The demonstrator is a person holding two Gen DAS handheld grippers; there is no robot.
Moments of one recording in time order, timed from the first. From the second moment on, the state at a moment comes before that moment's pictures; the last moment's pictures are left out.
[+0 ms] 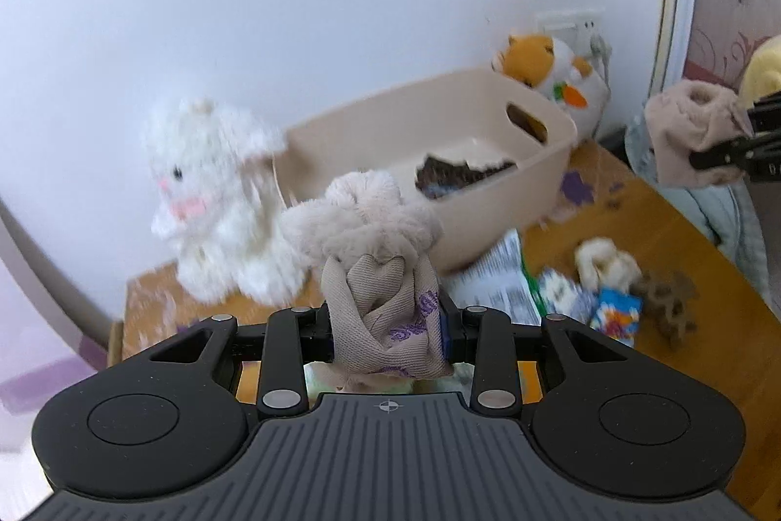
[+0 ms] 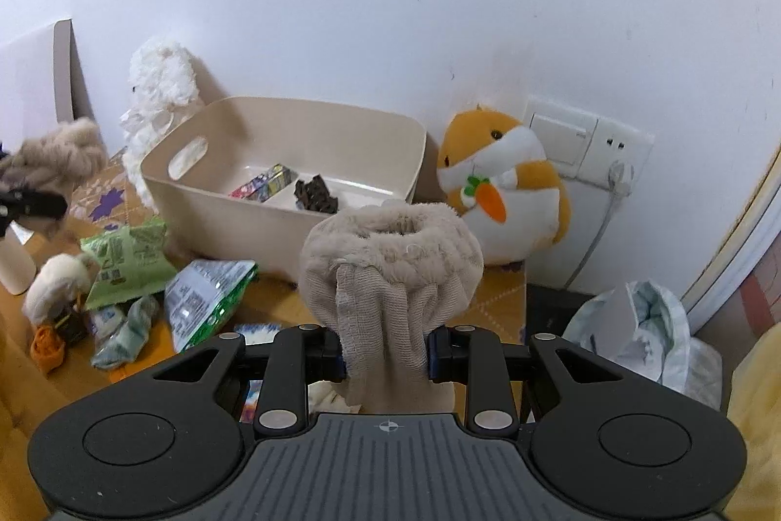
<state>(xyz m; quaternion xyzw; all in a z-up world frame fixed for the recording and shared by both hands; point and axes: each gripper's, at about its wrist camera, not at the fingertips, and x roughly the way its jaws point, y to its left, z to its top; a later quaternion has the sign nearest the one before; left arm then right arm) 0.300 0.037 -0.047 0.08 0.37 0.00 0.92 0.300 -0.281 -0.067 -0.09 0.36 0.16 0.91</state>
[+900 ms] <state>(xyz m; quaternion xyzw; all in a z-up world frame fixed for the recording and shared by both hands) 0.437 0.031 -0.072 0.06 0.37 0.04 0.93 0.411 -0.209 -0.072 -0.14 0.32 0.17 0.92</state>
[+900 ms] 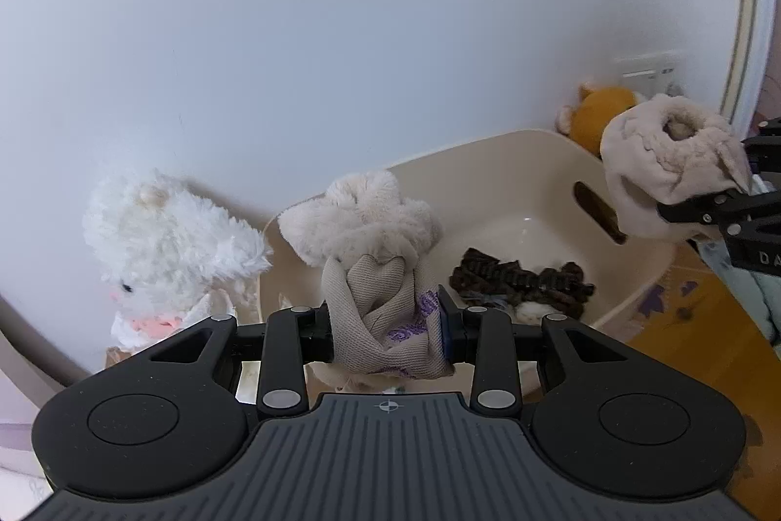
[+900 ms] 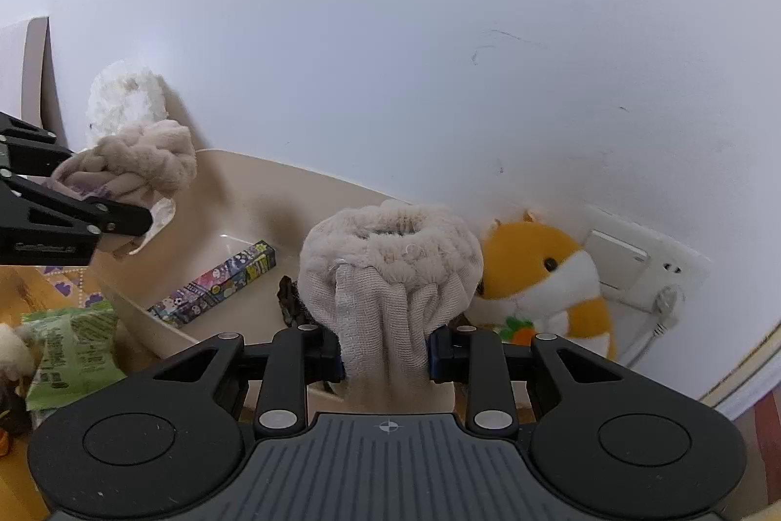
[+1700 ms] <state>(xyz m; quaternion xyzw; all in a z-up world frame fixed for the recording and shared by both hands) 0.487 0.034 -0.131 0.04 0.45 0.06 0.89 0.450 -0.168 -0.130 -0.16 0.36 0.17 0.90</state>
